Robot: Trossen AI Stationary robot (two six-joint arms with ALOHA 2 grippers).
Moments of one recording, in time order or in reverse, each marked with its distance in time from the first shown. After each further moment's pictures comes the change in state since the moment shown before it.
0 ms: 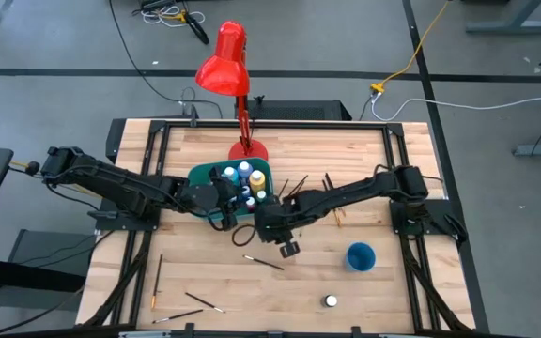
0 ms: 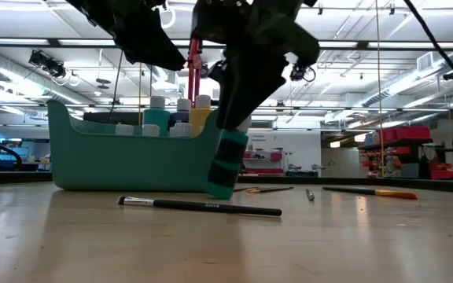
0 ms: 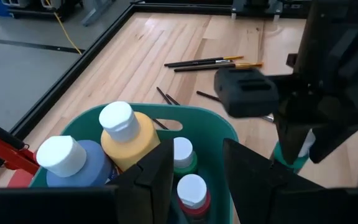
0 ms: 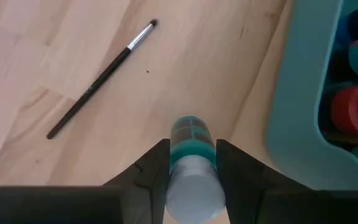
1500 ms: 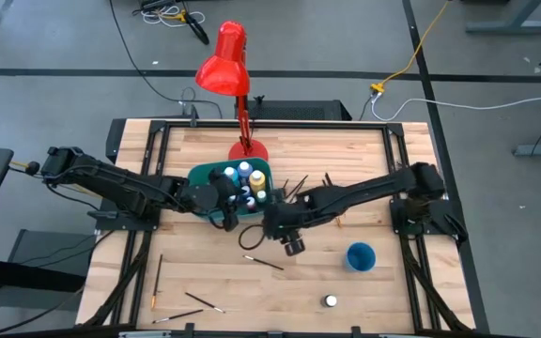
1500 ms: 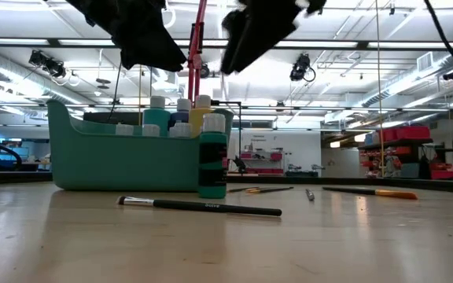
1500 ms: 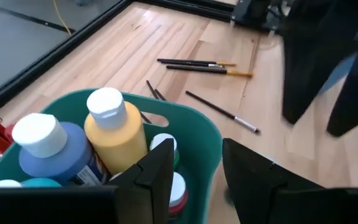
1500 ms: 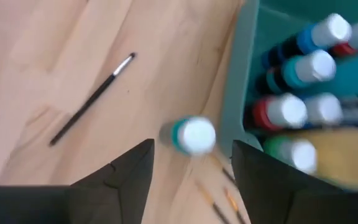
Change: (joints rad) left arm 0.000 0.000 0.000 0.004 0.031 -0.178; right arm 0.055 -0.156 0.024 -0.081 0.143 0.052
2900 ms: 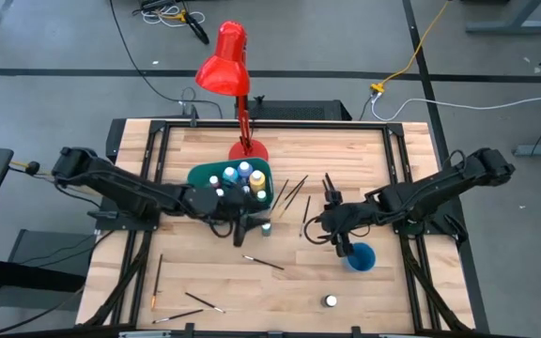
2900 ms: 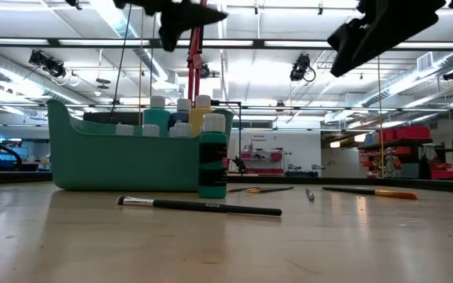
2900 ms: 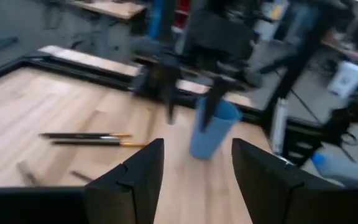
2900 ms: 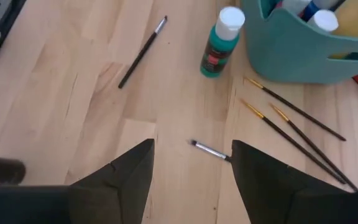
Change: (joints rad) left arm -0.057 0.153 0.003 0.538 0.228 0.047; right arm 0.108 -0.619 -0.744 0.315 -0.008 0.303
